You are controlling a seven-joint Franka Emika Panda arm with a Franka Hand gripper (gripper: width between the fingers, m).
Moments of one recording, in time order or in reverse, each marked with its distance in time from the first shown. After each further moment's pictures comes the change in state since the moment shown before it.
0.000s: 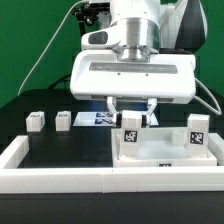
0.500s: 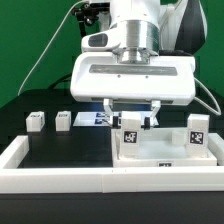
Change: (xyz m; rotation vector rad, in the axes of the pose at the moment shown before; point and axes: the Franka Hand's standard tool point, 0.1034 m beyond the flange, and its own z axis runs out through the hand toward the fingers) arm -0.002 0.000 0.001 0.003 -0.015 0.001
